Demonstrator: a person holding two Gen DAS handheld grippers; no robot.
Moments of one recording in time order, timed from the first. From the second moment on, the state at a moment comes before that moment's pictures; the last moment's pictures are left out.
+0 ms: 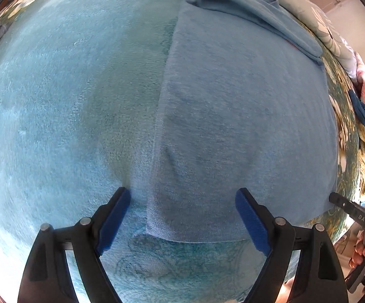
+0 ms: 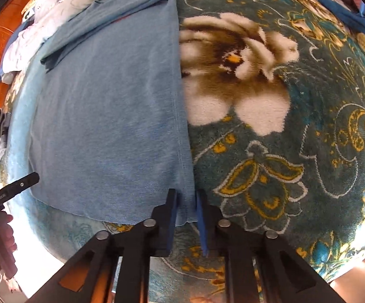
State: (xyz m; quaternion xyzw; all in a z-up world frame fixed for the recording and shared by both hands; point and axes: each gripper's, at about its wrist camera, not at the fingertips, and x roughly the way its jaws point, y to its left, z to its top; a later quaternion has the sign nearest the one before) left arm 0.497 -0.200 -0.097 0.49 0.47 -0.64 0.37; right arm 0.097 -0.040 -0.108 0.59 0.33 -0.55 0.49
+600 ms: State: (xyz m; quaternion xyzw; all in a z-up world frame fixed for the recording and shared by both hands) left arm 0.548 -0.210 -0.091 0.41 0.56 -0.62 0.36; right arm 0.072 -0.030 -0.092 0.59 0.32 -0.52 0.53
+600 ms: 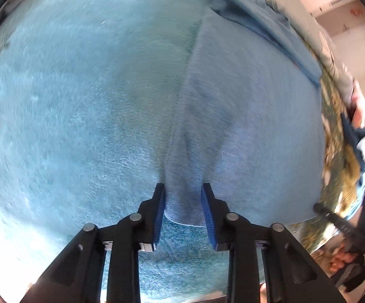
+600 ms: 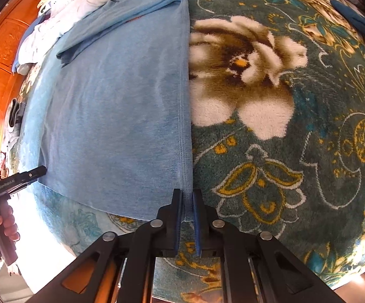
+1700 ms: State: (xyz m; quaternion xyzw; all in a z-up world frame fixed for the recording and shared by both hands) left arm 0.444 -0.429 -0.025 0.17 0.60 -0.73 0.27; right arm -0.015 -0.238 0.012 0.57 0.09 -0.57 0.59
